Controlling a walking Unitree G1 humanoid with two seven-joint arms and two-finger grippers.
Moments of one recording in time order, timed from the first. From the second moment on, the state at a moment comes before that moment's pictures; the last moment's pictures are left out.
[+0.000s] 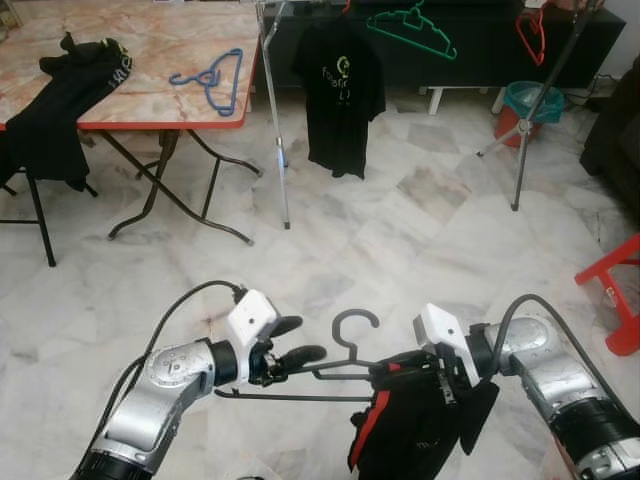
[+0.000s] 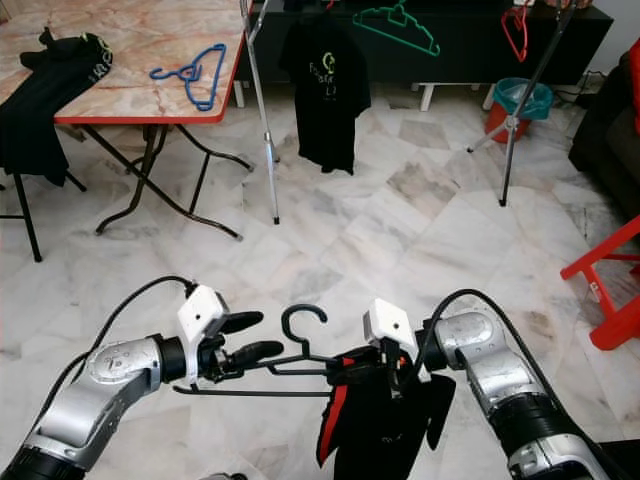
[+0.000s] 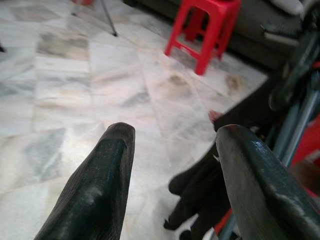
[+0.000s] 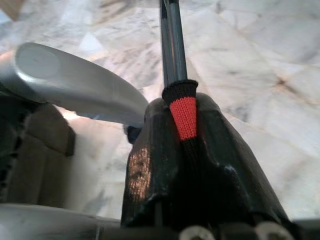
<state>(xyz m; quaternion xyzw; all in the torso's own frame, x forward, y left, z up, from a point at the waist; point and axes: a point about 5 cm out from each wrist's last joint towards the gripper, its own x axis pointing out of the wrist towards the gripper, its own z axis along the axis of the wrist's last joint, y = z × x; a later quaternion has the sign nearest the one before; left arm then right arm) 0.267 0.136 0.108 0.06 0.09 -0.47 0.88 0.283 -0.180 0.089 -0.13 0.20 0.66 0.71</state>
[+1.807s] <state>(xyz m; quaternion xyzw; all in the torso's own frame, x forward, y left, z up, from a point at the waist) 0.277 0.148 0.077 -0.03 0.09 -0.33 0.94 0.350 -0.180 0.138 -0.20 0.11 0.50 0.84</state>
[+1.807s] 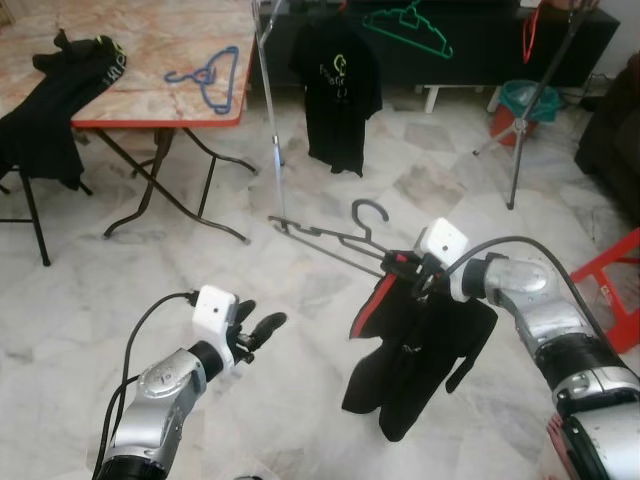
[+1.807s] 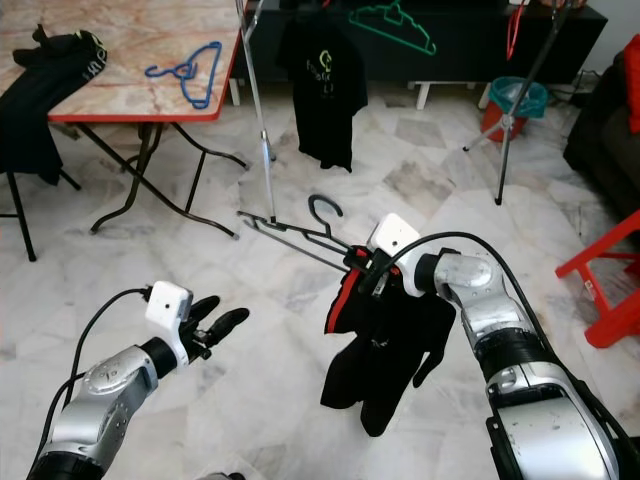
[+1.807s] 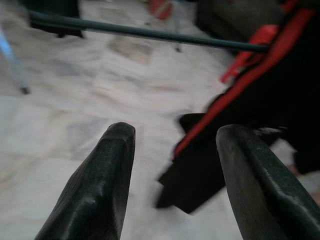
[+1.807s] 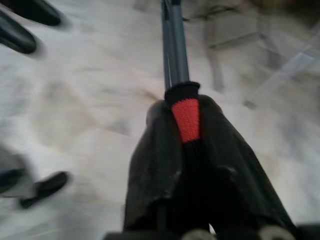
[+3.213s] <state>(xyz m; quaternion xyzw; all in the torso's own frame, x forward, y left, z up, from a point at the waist) 0.277 0.134 0.043 0.04 0.17 -0.35 0.92 0.336 -0.116 0.185 -0.14 -0.01 0.68 0.72</state>
